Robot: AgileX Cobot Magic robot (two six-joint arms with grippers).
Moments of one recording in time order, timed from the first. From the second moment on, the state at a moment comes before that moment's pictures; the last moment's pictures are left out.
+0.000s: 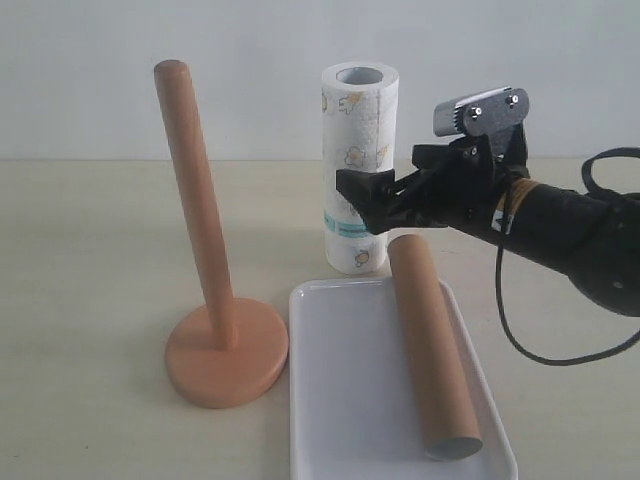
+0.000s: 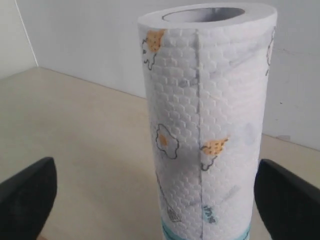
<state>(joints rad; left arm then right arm) -0.03 0.00 0.00 -0.06 0.32 0.09 0.36 1.80 -0.78 -0.51 -0.85 0.41</state>
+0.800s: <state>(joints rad) -0.03 0.00 0.00 -0.06 0.32 0.09 0.36 2.08 -1.02 -0.46 -0.87 0.40</state>
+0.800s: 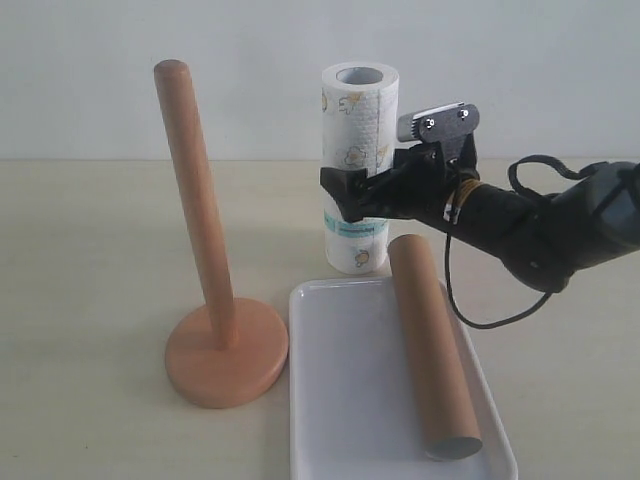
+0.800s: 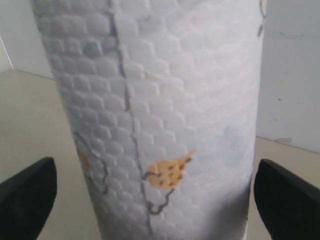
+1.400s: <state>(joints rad) -0.03 0.00 0.00 -0.06 0.32 0.09 0.36 2.12 -1.09 -0.44 -0.84 0.40</state>
